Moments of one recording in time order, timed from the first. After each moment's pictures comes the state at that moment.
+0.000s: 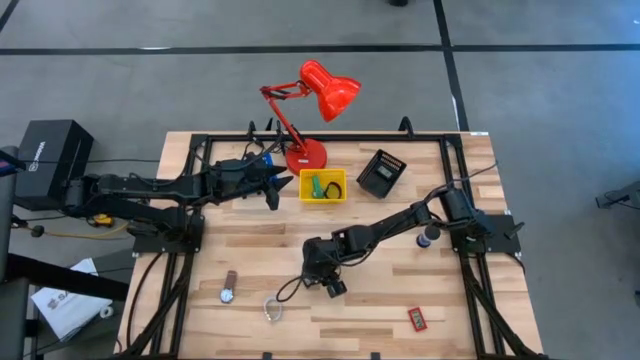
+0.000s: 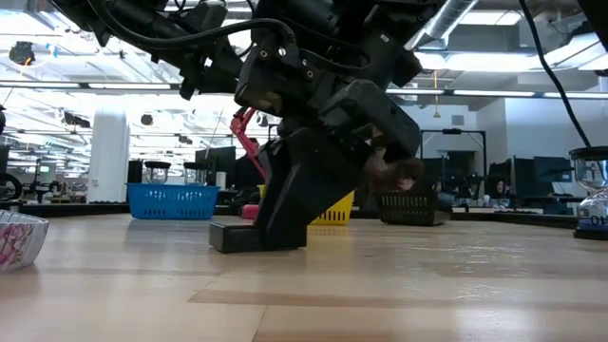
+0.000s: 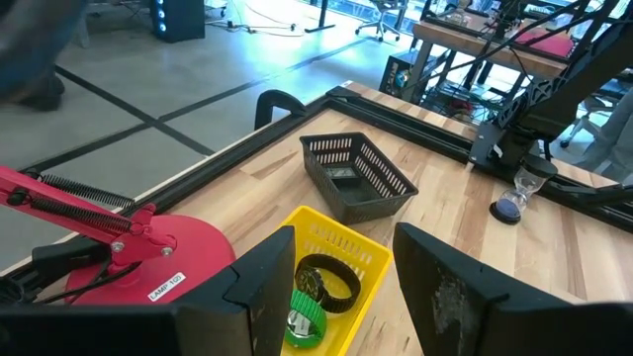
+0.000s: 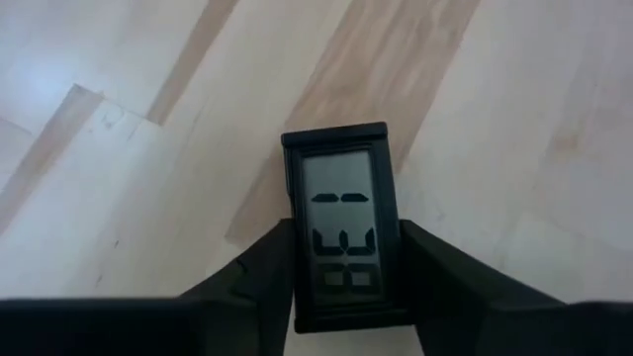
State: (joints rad) left arm 0.18 1.06 0.59 0.20 -0.30 -0.26; right arm 0.21 2.16 1.43 -0.29 -0.17 -0.19
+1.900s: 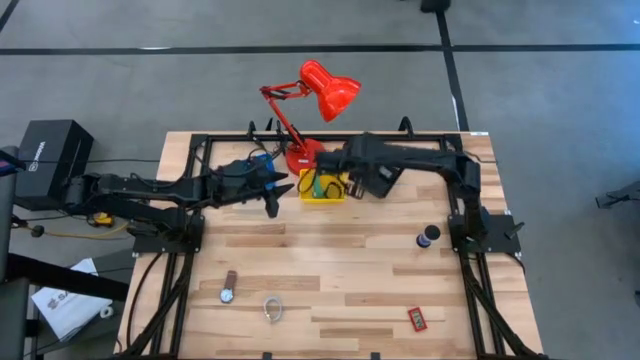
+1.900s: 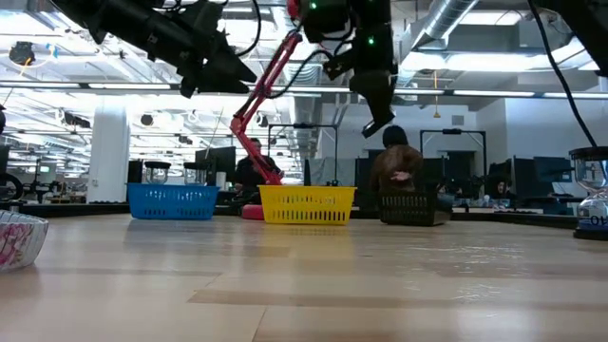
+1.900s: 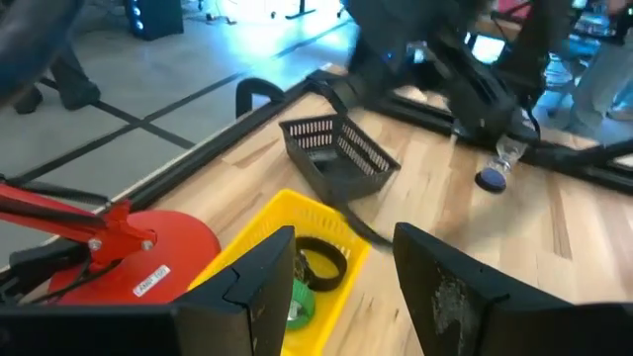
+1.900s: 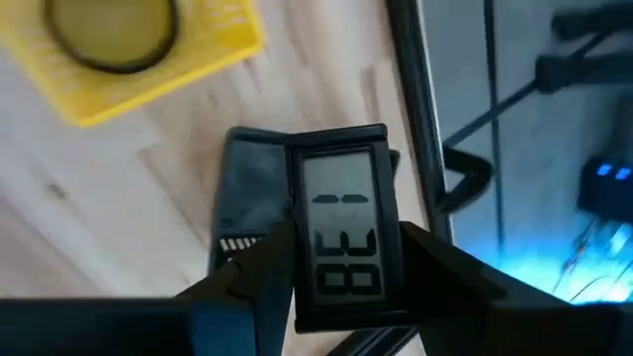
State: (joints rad) left arm 0.13 1.06 0.59 0.16 -0.30 -0.21; right arm -0.17 2.03 1.96 -1.57 0.55 0.21
